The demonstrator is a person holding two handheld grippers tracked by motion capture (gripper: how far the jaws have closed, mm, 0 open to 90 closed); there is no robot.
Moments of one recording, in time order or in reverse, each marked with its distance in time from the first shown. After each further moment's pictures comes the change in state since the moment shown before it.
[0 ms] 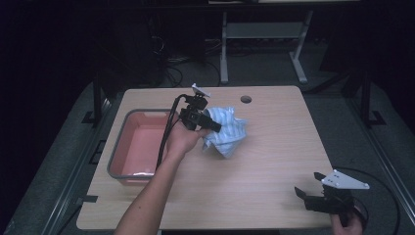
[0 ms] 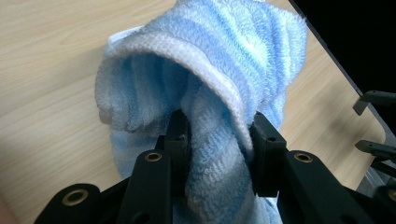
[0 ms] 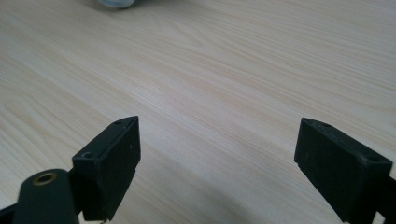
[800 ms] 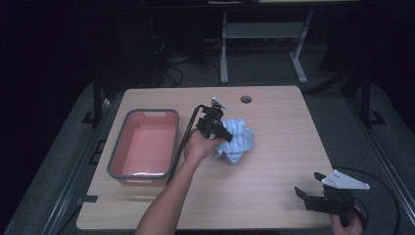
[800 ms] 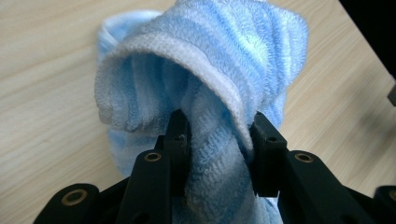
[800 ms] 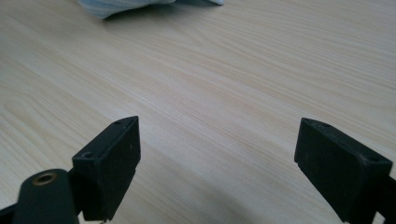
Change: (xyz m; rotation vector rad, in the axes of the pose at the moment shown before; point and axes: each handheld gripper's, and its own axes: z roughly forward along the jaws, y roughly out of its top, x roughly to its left) left arm -0.007 -0.006 0.066 0.081 0.016 0.006; right arm 0.000 -0.001 0.000 0.000 0.001 0.005
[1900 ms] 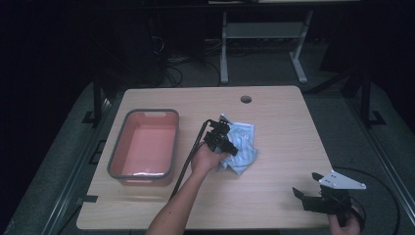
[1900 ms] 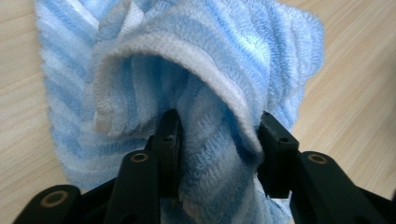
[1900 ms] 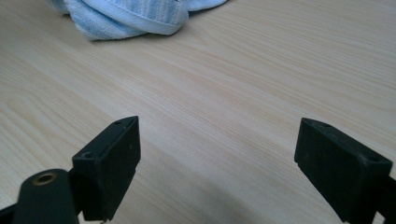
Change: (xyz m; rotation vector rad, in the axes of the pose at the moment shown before) left arm -0.004 -0.022 0.045 0.049 0.002 0.017; right arm 0.005 0.001 0.004 0.006 0.004 -0.015
